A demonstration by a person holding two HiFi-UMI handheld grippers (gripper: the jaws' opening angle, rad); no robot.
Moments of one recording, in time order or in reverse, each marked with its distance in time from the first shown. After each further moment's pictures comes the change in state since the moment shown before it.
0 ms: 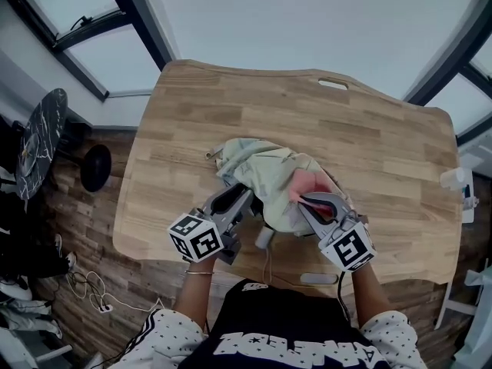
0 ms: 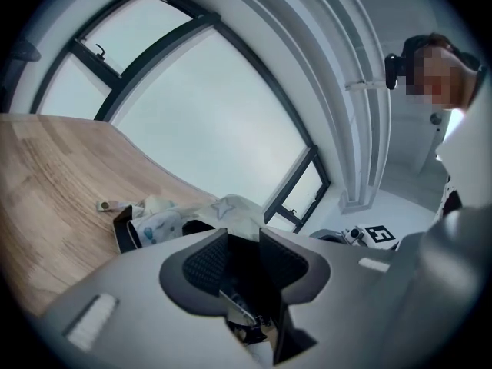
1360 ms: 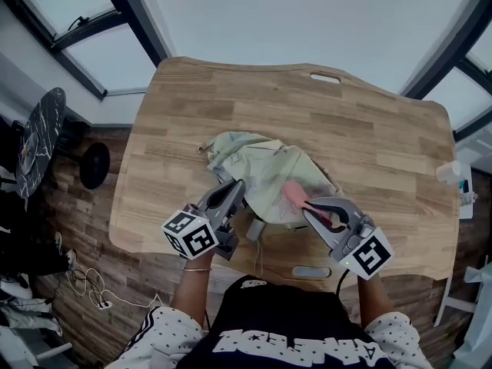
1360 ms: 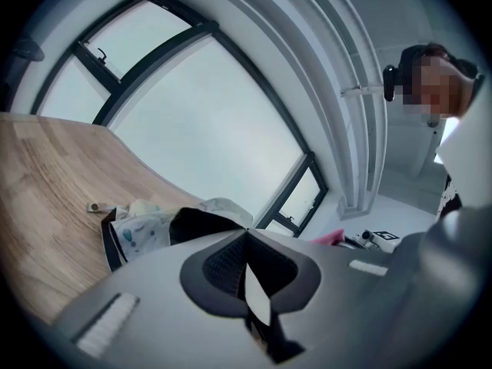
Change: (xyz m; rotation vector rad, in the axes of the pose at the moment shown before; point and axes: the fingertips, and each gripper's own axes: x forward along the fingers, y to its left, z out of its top) left arm 0.002 -0.026 0.008 -0.001 -0.054 -0.012; right arm -0.064 0.004 0.036 0.205 -0.200 0.046
